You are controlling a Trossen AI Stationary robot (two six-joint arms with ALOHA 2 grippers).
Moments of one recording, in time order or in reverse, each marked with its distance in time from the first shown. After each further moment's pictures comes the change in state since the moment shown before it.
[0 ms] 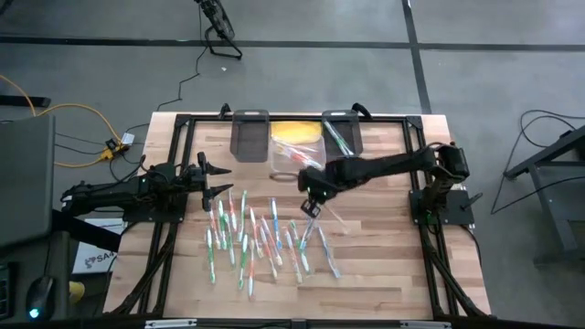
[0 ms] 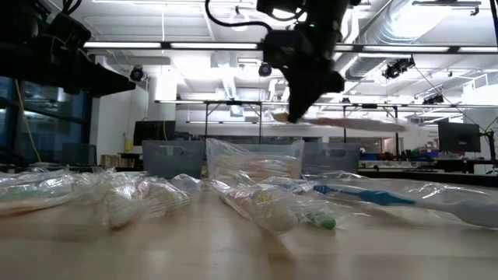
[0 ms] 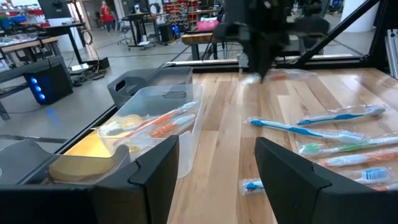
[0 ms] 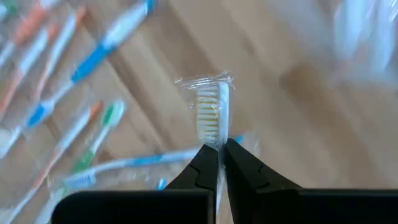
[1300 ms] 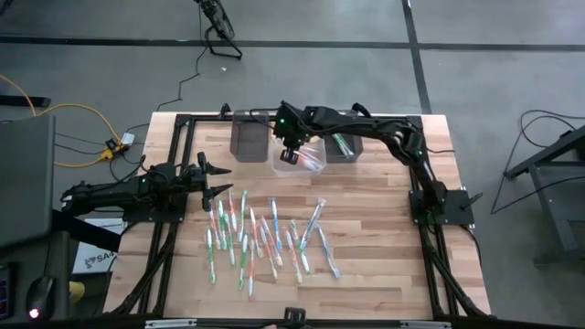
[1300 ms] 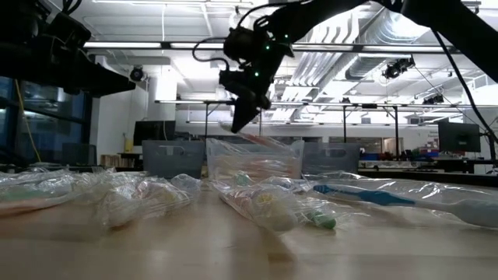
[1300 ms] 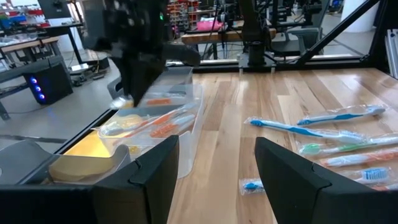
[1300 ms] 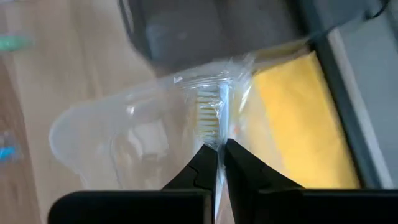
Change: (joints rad) left arm 0.000 0.000 0.000 0.000 0.000 0.000; right arm -0.387 0.378 0.489 0.072 -0.094 -0.733
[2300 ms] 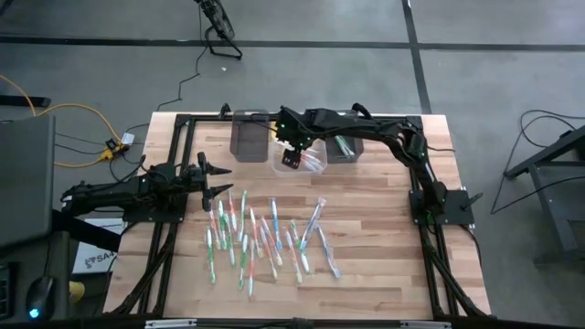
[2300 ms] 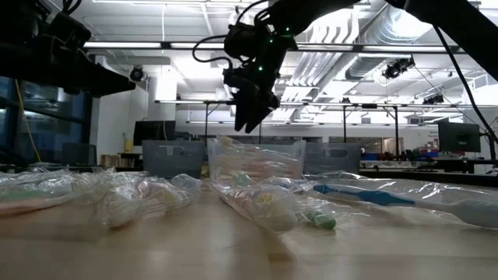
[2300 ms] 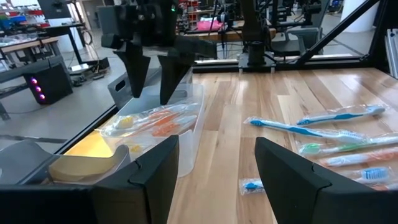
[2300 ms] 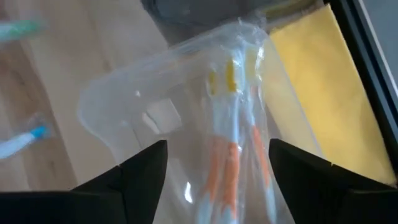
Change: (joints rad) left arm 0.000 0.000 0.000 -0.001 0.000 0.000; right arm 0.039 -0.029 -0.001 -0.107 0.014 0.144
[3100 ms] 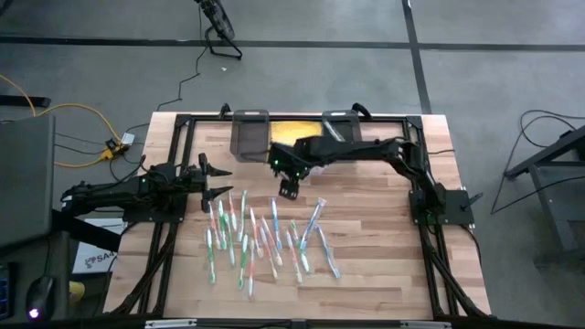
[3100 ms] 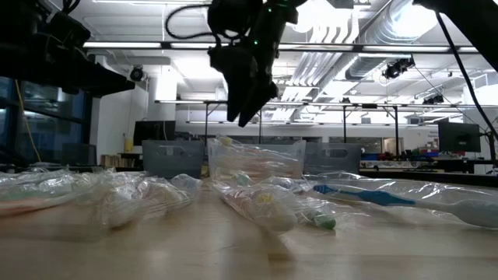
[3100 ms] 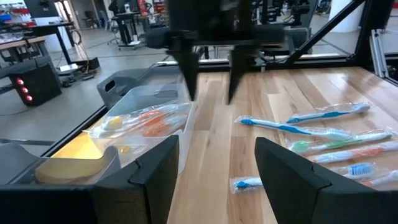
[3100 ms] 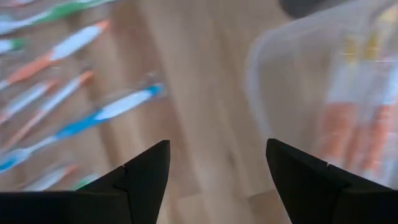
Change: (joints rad) left arm 0.000 0.000 0.000 -0.003 0.040 -0.002; right arm 0.214 -0.015 0.000 -0.092 -0.003 0.164
